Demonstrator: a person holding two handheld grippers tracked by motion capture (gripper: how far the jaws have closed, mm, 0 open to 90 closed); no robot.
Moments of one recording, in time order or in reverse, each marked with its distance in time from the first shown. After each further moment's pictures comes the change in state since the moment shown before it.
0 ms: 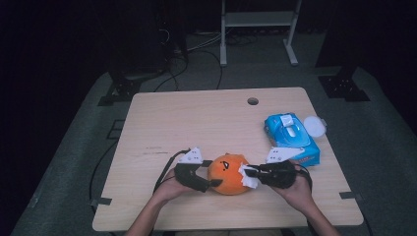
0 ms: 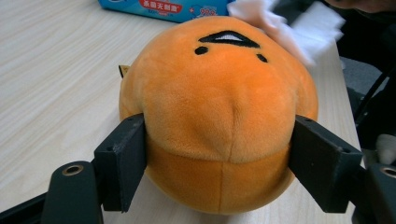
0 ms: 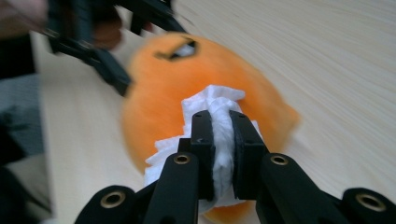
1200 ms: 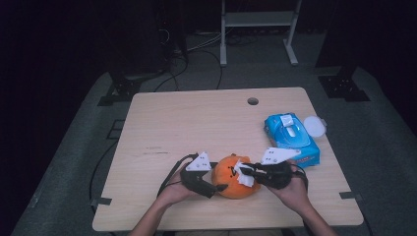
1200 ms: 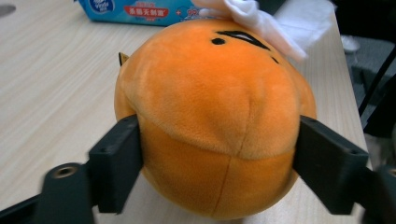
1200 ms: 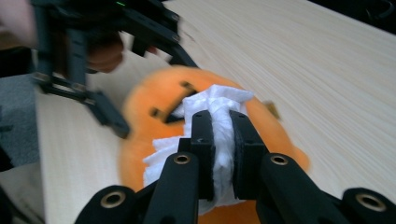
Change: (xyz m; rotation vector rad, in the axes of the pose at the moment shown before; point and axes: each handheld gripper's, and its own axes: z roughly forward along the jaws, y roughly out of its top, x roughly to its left) left arm -0.021 0.009 0.011 0.020 0.034 0.083; right arm 0.012 0.011 0.003 -0.042 -0.028 -0.058
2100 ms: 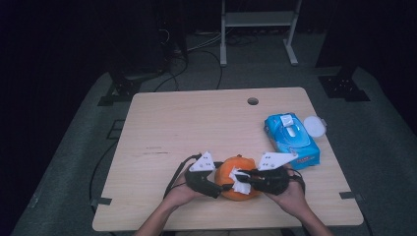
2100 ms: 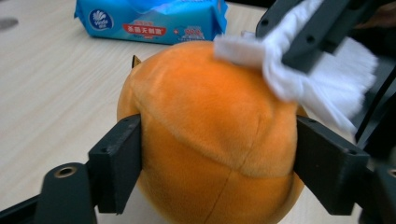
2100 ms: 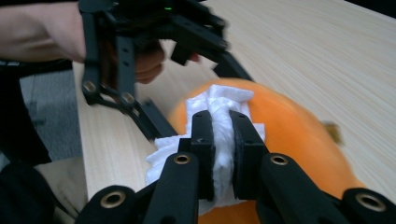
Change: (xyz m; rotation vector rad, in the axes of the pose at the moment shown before) left arm -0.015 0.009 0.008 -0.027 0.036 0.048; right arm 0.020 0.004 0.003 0.000 0.093 -0.021
